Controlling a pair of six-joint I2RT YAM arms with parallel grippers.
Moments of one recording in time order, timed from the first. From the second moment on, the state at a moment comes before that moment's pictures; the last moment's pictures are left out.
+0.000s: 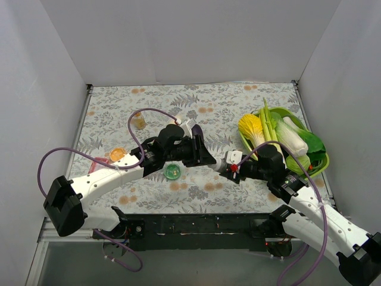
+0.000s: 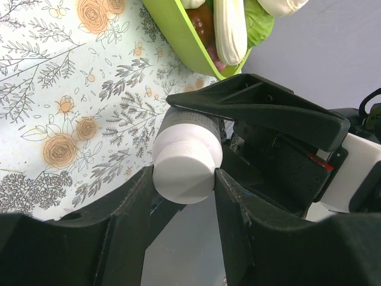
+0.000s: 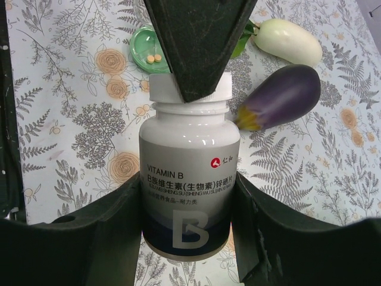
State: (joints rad) left arm -0.88 1.30 0.98 -0.18 0.30 -0.97; right arm 0.64 0.73 0.53 -0.22 -0.54 -0.59
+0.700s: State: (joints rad) left arm -0.87 1.28 1.01 -0.28 0.60 -0.38; right arm 0.59 0.75 0.41 -0.04 -0.91 -0.03
